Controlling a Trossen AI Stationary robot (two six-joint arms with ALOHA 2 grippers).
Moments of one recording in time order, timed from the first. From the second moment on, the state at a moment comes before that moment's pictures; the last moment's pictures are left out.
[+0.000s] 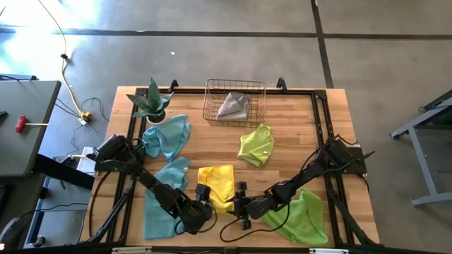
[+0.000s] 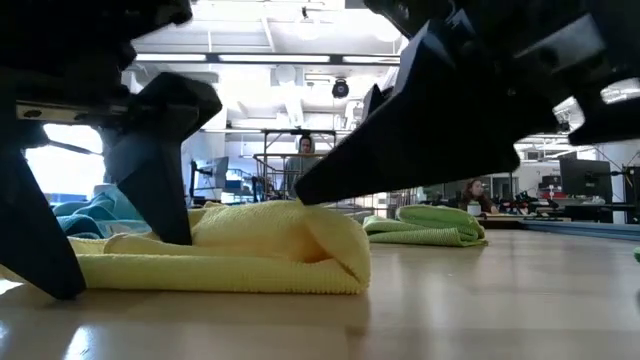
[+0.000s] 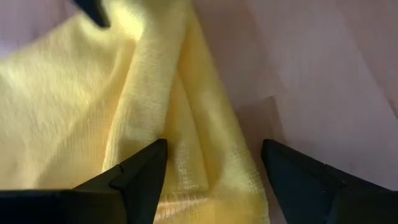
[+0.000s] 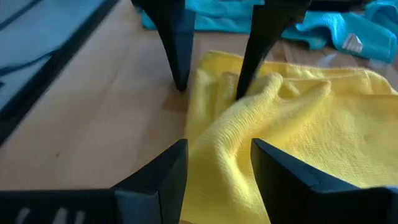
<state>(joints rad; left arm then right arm) -0.56 1.94 1.10 -0.28 -0.36 -0.22 0.57 2.05 1.05 0.44 0.41 0.17</state>
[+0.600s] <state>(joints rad) -0.59 1.97 1.21 -0.38 -0.48 -0.18 0.55 2.05 1.05 0.41 0.32 0.29</state>
